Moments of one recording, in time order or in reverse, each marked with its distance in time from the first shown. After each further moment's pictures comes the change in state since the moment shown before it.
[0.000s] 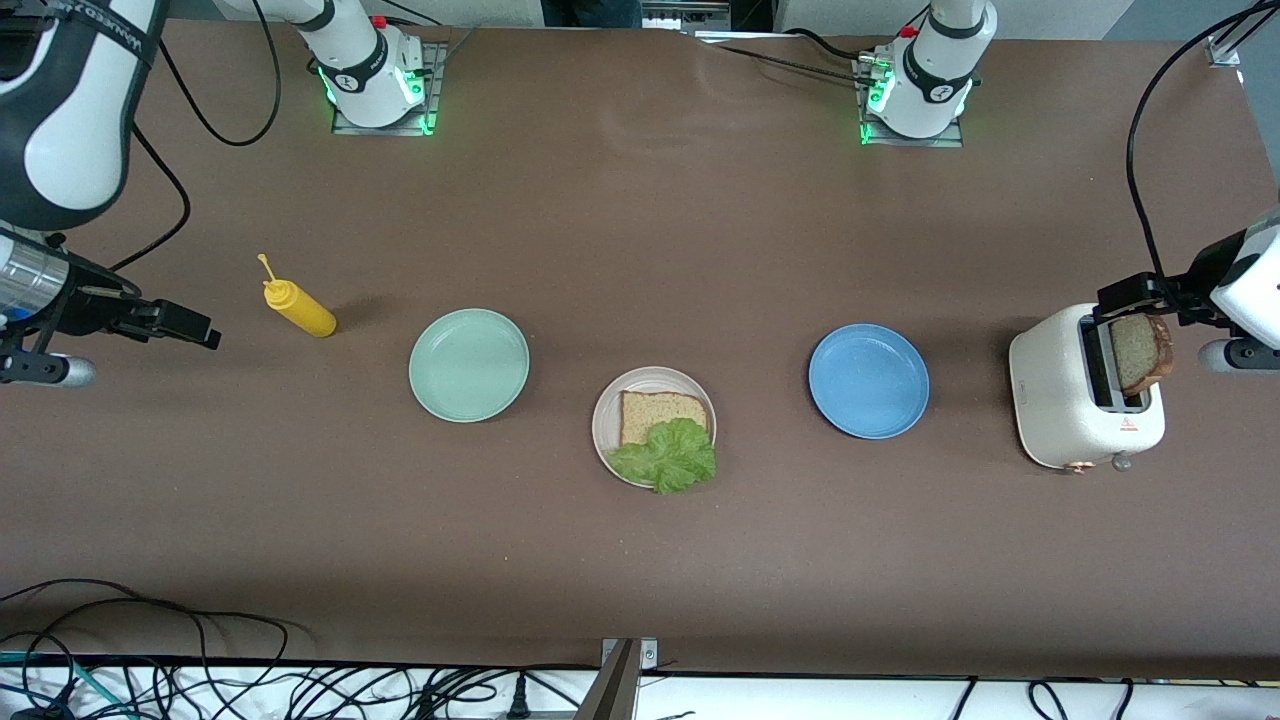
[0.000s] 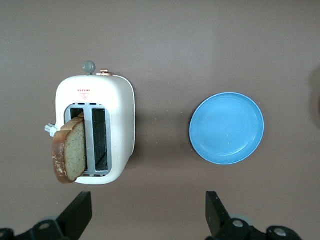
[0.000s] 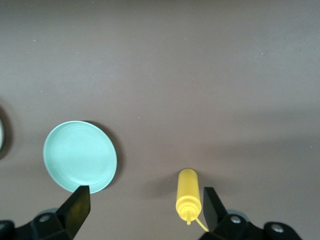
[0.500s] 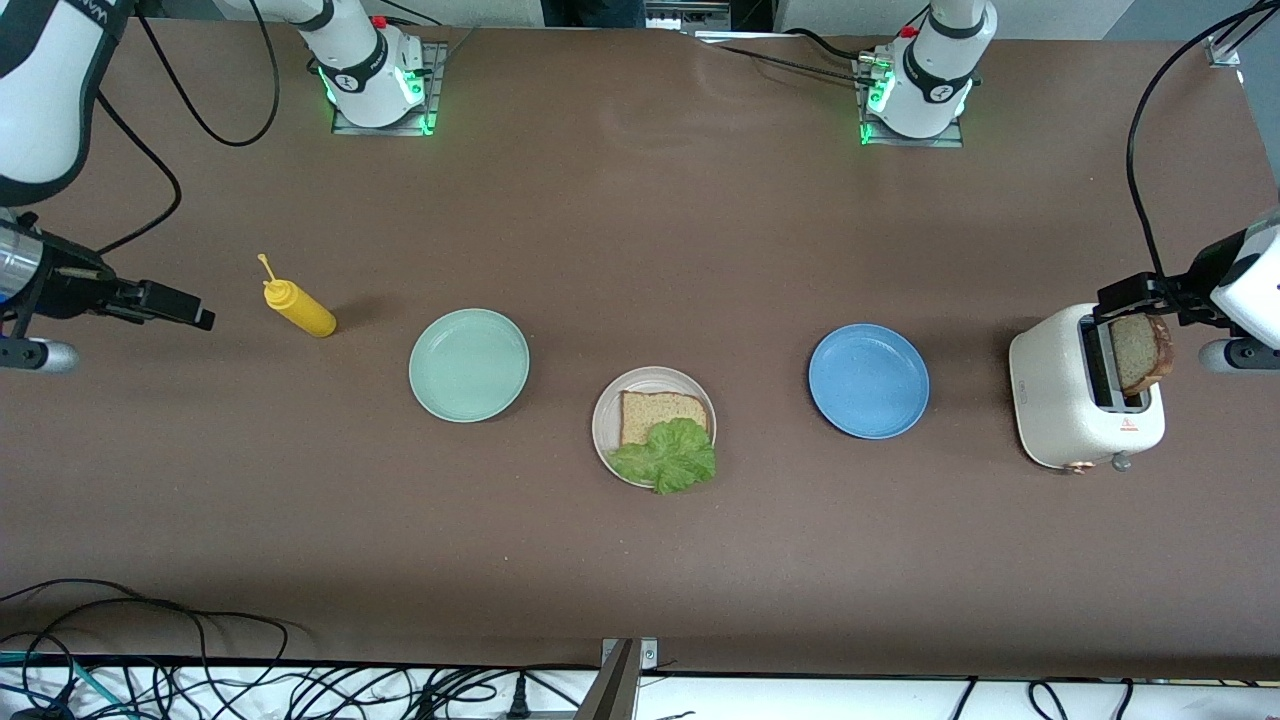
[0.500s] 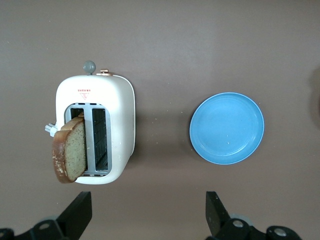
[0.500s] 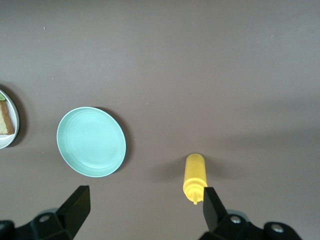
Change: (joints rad) left arm 0.000 0.000 0.000 0.000 0.000 0.000 0.000; right arm -0.115 -0.024 0.111 0.043 -0.001 -0.079 0.021
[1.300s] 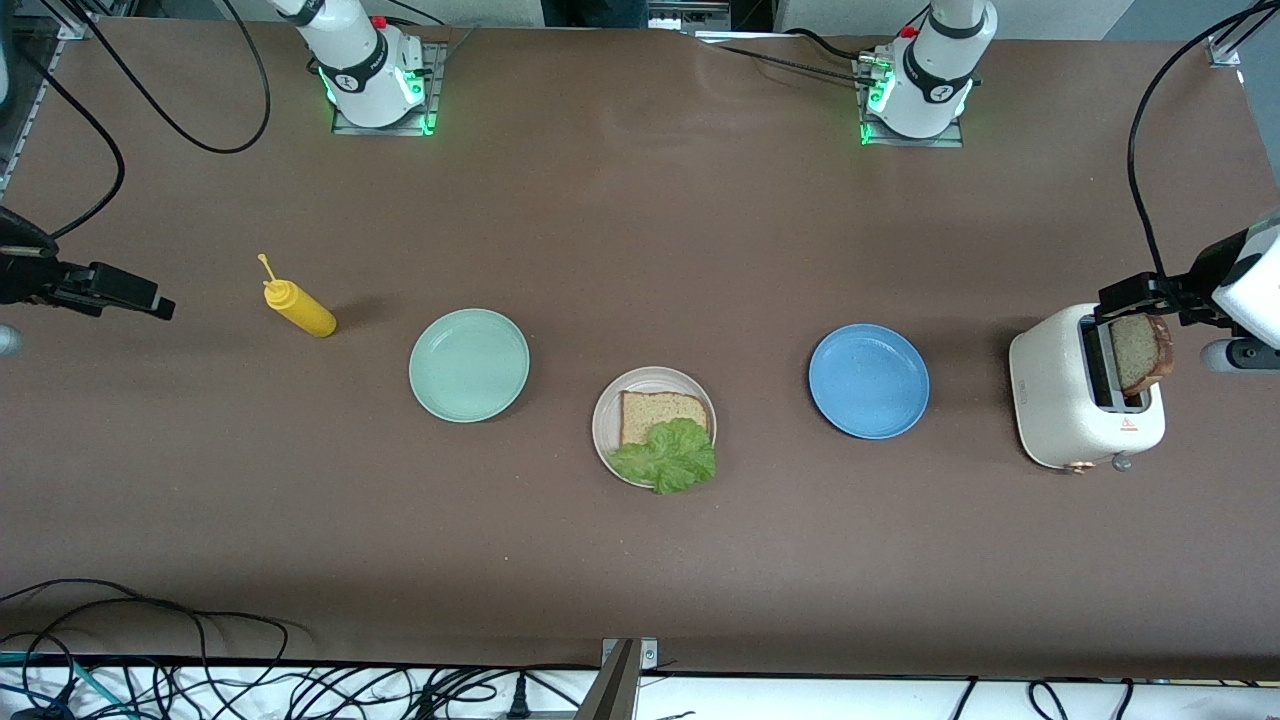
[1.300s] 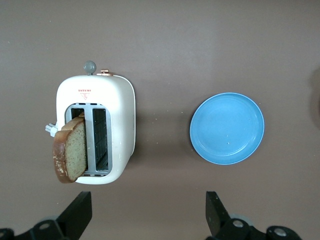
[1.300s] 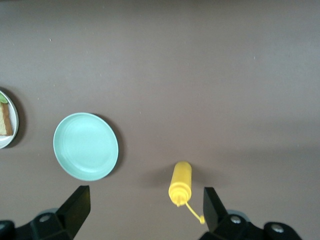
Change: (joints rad) left arm 0.001 0.000 0.000 0.001 0.000 0.000 0.000; right arm -0.880 -0.328 1.104 -0.078 -0.428 0.195 0.170
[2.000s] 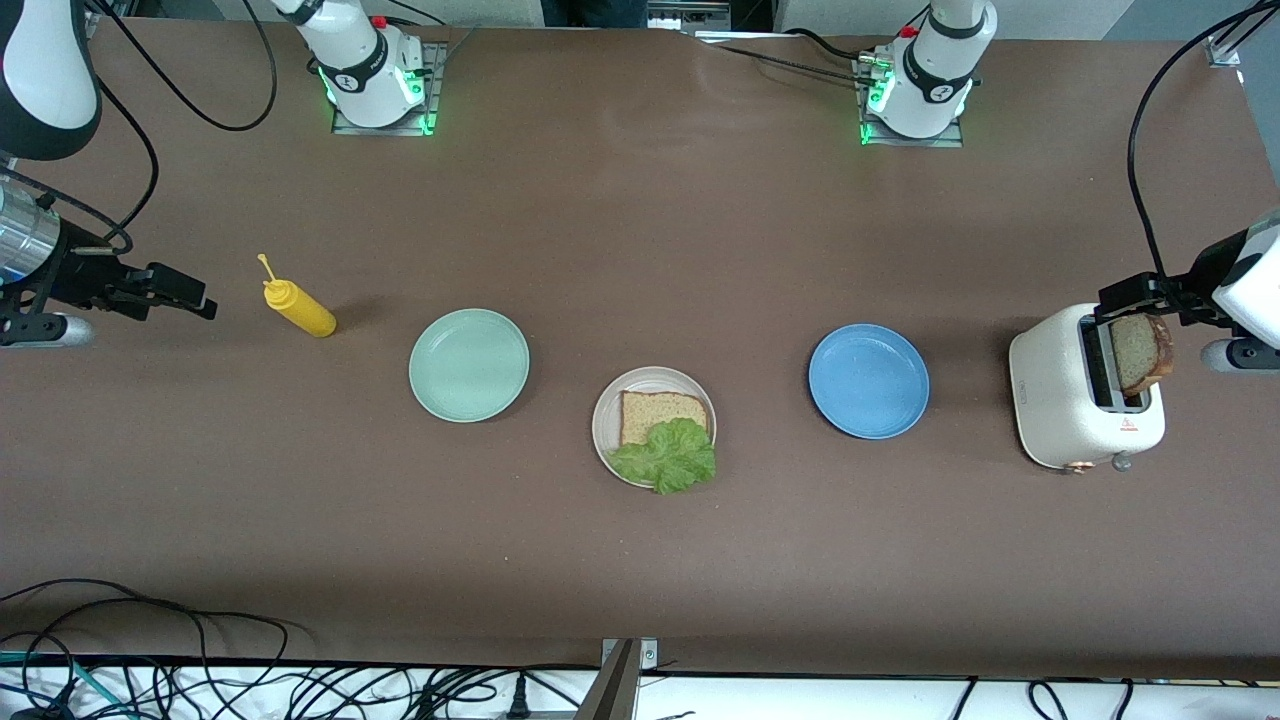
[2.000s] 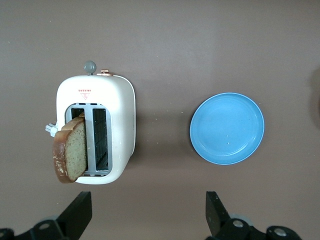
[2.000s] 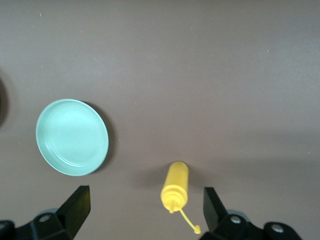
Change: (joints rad) left arm 0.000 0.000 0.000 0.000 0.000 0.000 0.000; right arm -0.077 -0.053 0.069 -0.192 -0.011 0.104 -0.134
